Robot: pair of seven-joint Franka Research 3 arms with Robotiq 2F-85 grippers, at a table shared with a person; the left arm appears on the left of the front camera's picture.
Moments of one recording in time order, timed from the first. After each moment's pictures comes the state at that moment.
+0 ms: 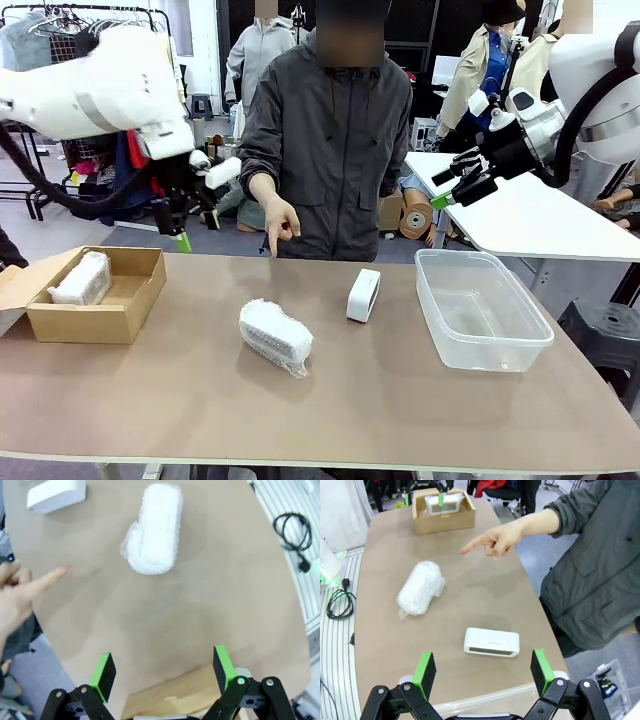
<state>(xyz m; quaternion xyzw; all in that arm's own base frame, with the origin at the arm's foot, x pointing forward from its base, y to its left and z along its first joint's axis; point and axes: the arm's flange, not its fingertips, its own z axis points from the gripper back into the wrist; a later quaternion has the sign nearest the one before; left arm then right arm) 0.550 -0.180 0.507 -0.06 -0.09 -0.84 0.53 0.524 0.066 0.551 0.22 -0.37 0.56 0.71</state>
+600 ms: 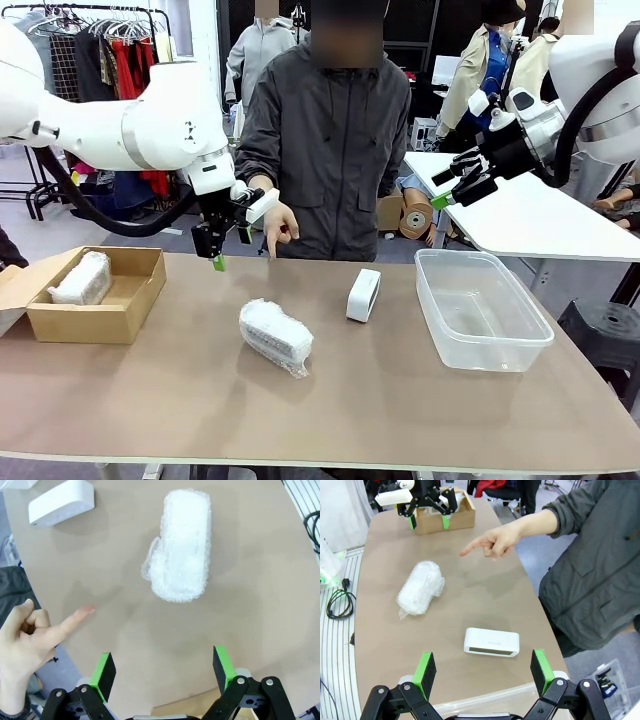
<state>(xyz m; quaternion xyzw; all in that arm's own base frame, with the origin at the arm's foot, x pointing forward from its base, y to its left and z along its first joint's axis) 0.540 -0.234 0.479 -0.01 -0.11 -0.85 0.52 0.524 0.066 0.551 0.22 -0.37 0.56 0.71</state>
